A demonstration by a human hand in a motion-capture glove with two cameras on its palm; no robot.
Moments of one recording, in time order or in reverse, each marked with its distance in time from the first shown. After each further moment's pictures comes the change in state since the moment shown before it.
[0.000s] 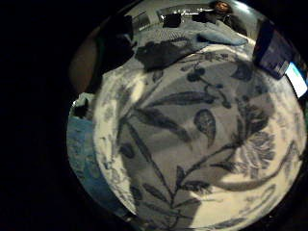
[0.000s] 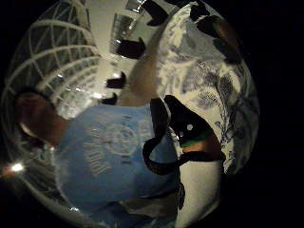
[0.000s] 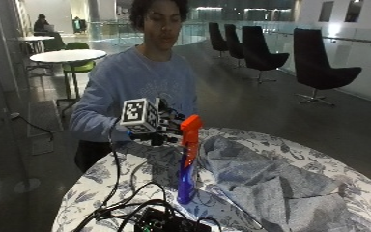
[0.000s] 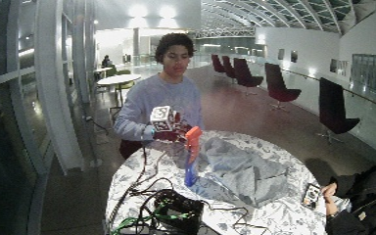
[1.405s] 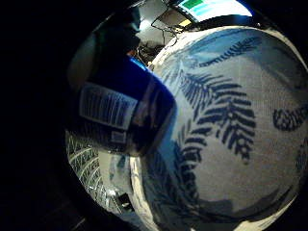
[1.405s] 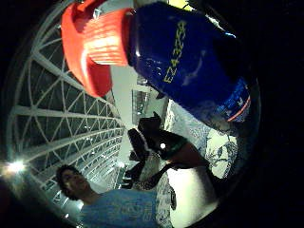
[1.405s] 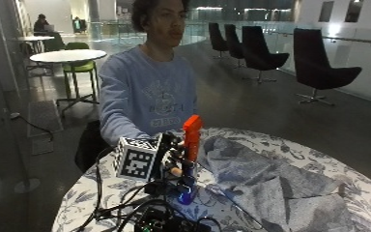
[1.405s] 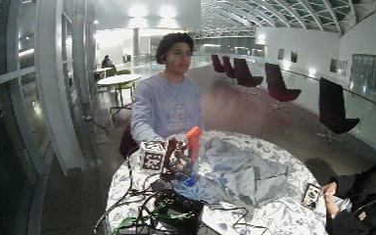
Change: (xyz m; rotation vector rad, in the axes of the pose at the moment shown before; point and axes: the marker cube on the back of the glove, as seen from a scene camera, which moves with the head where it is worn) arm 0.153 -0.114 -0.097 0.699 -0.166 0.473
